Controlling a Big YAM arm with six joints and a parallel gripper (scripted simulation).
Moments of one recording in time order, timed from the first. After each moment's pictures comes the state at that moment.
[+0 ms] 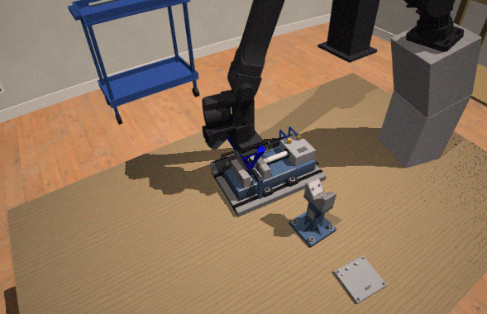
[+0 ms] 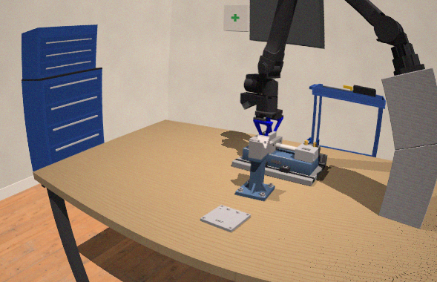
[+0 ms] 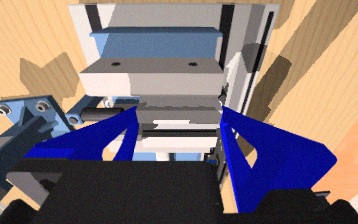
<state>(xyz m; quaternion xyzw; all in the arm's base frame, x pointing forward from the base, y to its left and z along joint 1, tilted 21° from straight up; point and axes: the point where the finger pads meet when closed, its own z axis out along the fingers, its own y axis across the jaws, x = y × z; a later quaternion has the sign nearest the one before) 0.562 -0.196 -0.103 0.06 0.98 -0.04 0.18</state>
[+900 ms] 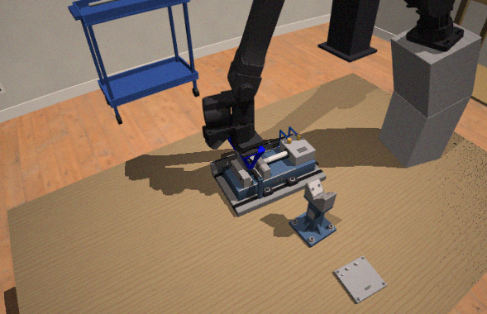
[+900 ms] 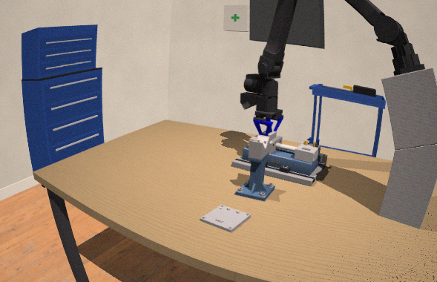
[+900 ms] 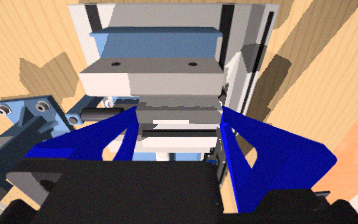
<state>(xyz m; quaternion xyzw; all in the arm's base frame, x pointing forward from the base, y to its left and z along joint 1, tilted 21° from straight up) 0.562 -0.196 -0.103 0.06 0.98 -0.04 0.18</state>
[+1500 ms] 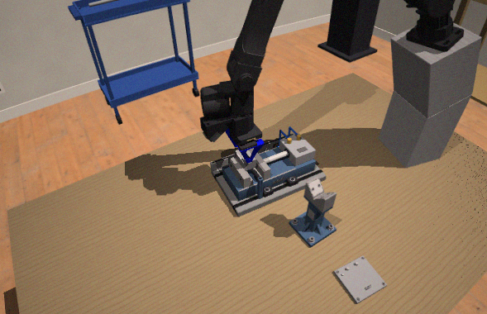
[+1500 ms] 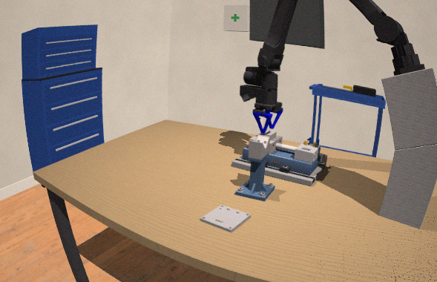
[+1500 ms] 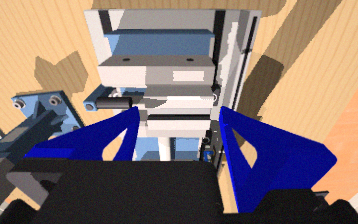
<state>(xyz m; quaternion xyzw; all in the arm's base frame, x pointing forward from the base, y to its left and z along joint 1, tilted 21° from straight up) 0.557 -0.195 -0.077 0.06 0.98 -0.04 0.18</state>
